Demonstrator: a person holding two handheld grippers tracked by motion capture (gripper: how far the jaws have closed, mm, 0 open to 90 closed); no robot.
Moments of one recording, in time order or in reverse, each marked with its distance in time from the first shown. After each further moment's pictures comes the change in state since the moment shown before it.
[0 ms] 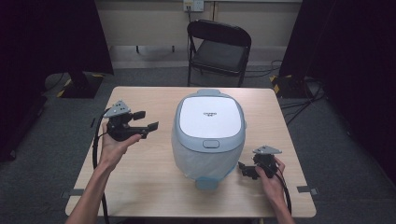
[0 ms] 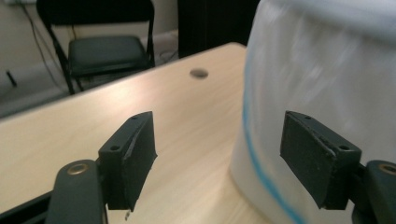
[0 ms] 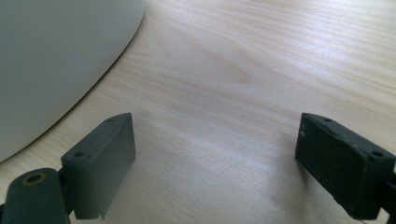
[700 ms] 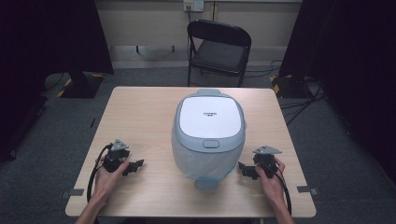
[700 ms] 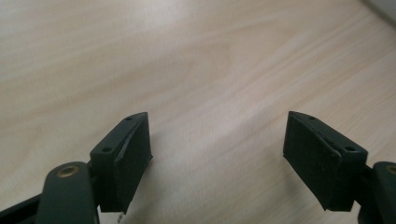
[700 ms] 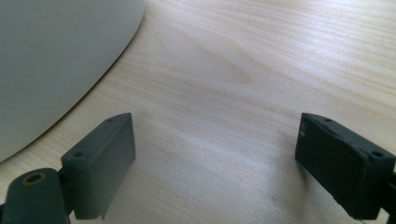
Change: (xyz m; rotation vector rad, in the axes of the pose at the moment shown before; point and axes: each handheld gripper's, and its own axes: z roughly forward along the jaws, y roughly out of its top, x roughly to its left) left arm 0.021 -0.140 0.014 0.321 0.201 -0.066; right arm 0.000 0.000 0.000 0.000 0.000 0.000
